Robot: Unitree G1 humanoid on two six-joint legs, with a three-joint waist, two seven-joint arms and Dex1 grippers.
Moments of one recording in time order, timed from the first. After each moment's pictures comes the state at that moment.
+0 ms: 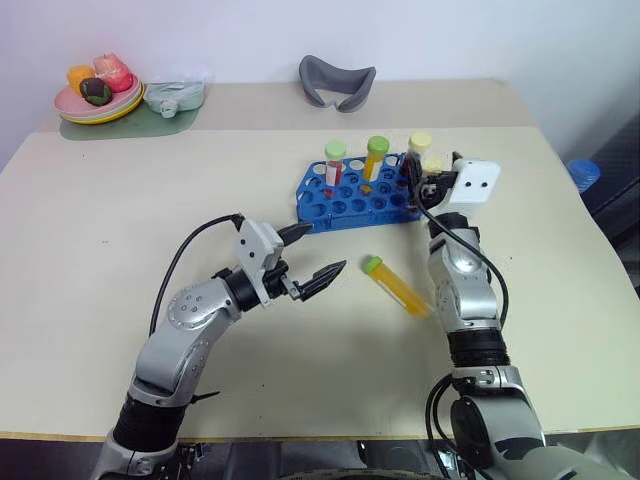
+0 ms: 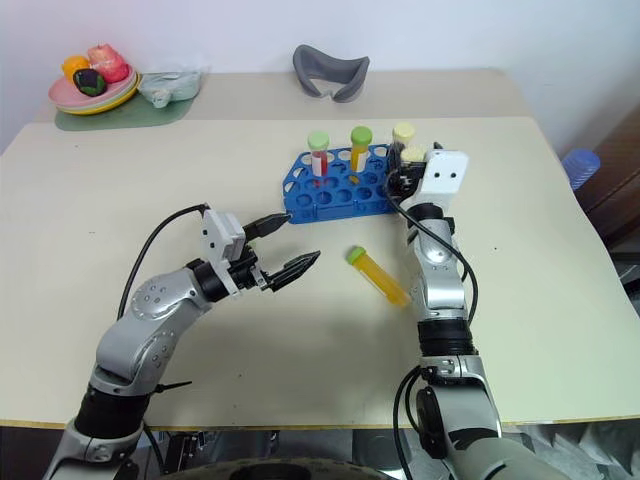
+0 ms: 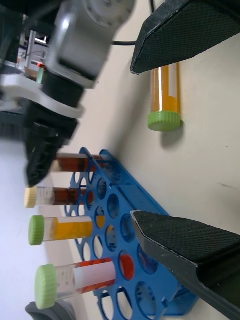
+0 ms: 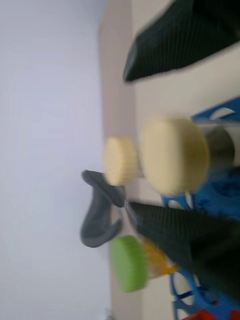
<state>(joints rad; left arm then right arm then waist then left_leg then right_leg) -0.19 0.35 -0.12 -0.40 -0.40 0.36 -0.65 -0.51 -0.16 -0.12 0.12 0.15 -0.02 -0.01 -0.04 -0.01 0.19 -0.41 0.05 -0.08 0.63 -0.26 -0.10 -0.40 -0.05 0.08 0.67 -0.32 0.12</state>
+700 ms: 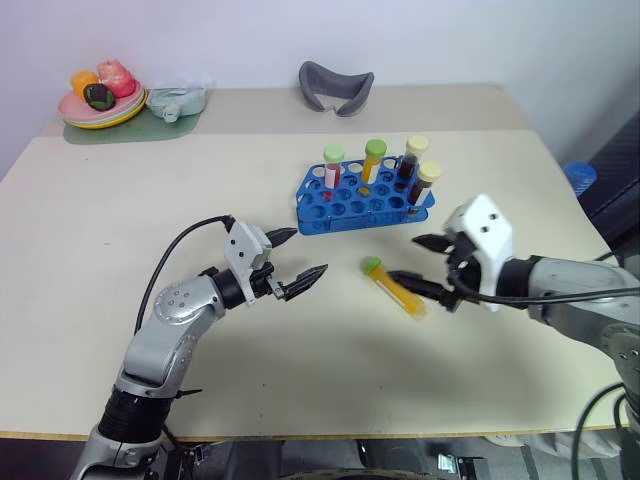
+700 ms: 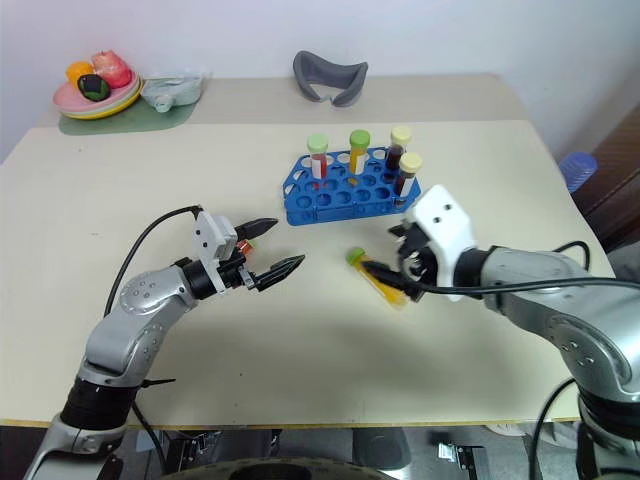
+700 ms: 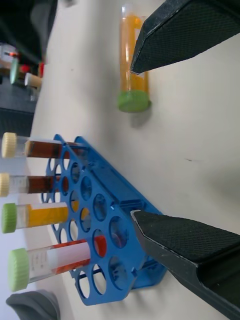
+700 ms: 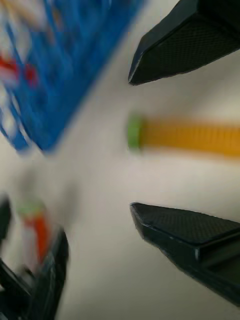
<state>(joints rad) -0.20 0.45 -0.10 -0.31 -0.38 0.34 -0.73 -0.50 -0.76 -0.08 -0.72 0.97 1.45 0.24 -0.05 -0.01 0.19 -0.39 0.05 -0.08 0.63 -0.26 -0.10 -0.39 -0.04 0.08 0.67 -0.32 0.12</state>
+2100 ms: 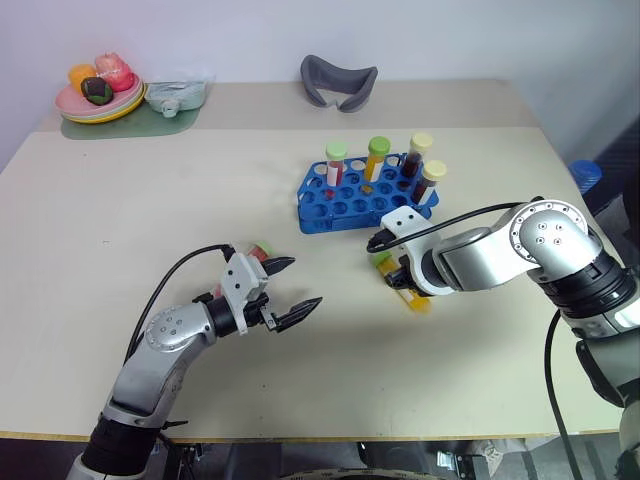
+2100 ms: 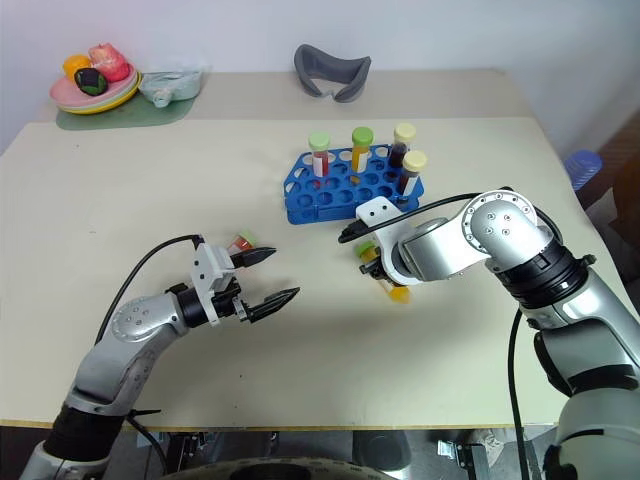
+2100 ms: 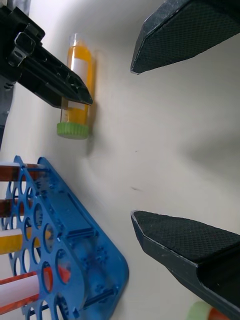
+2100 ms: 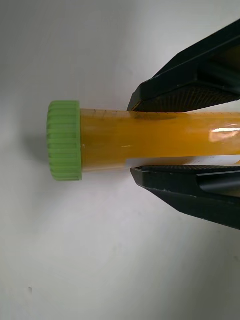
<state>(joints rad) -0.07 0.47 -0.11 -0.35 -0.36 0.28 -0.77 -0.92 -0.85 0.54 -0.09 1.95 1.35 -0.93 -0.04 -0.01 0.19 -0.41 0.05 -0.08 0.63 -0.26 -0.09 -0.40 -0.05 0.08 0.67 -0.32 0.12</state>
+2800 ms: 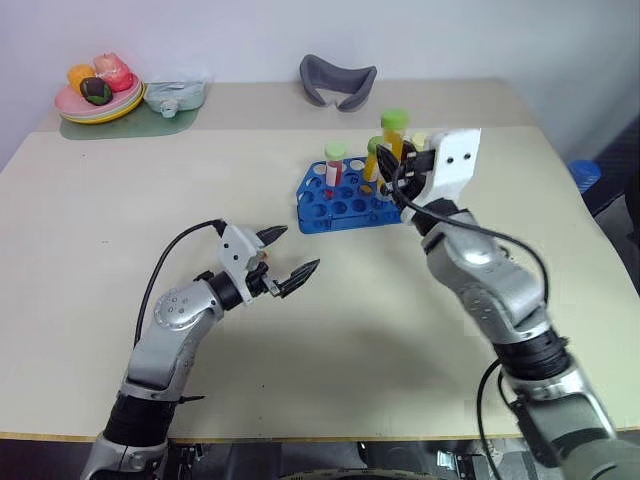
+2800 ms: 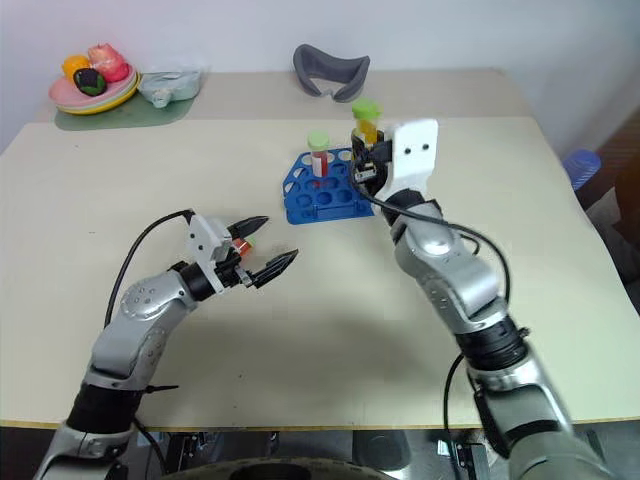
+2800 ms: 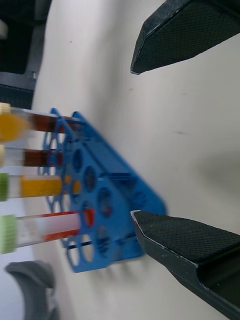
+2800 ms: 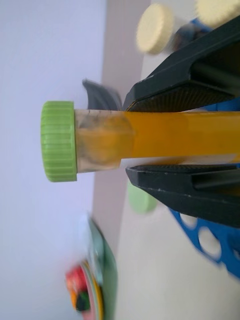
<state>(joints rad) -0.18 0.39 -0.07 -0.26 -0.33 0.24 -0.67 -0.52 -0.42 0.24 -0.19 0.52 0.24 -0.19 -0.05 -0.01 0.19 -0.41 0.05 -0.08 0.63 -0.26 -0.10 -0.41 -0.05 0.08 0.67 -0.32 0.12</state>
